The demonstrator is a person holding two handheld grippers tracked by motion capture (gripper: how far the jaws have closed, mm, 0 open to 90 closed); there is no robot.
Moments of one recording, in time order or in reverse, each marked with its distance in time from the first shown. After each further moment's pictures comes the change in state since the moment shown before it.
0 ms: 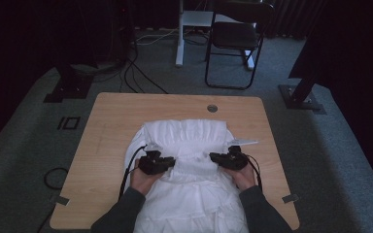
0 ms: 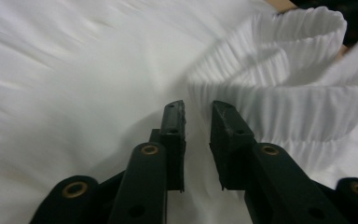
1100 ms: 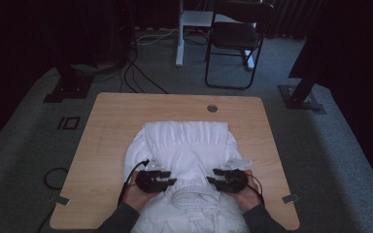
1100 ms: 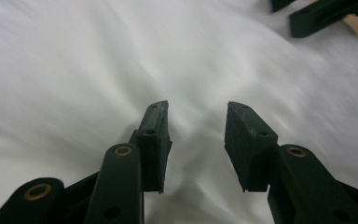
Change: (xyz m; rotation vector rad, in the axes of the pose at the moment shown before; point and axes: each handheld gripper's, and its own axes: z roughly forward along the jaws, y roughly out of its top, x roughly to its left) left arm -0.012 -0.005 -0.017 0.039 0.076 0.143; right arm 0.050 -0.026 -0.017 0.092 -0.175 -0.269
